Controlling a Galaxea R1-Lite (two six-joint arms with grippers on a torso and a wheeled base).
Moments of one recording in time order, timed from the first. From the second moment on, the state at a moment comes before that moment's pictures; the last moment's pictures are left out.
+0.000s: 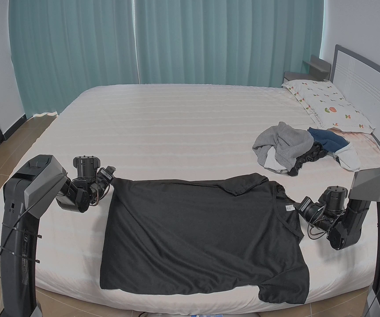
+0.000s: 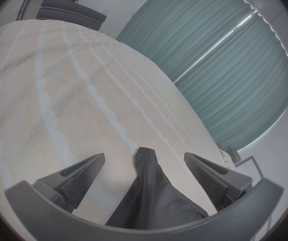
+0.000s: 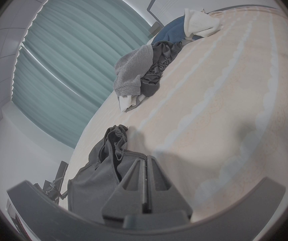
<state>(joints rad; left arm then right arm) -0.03 2.60 -1.45 -0.69 0.08 -0.91 0.01 2.48 -0.68 -1.39 0.14 0.77</state>
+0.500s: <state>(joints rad) -0.03 2.60 -1.45 -0.69 0.08 -0.91 -0.01 2.50 -0.69 -1.42 0.15 0.79</state>
